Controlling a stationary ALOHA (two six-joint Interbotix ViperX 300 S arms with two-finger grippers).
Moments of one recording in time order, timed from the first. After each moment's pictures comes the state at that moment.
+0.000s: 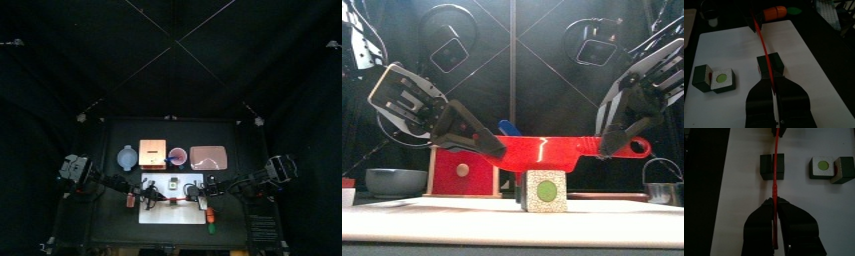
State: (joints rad) left arm -0.24 0.21 0.89 -0.03 -0.65 0.04; right arm 0.19 -0.09 0.90 0.19 -0.08 -0.05
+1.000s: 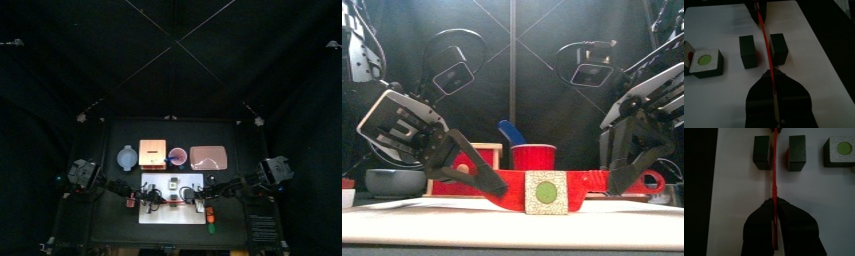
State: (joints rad) left arm -0.31 0.37 0.83 -0.18 -0.64 0.04; right arm 0.23 0.04 0.87 0.25 -0.08 -0.05
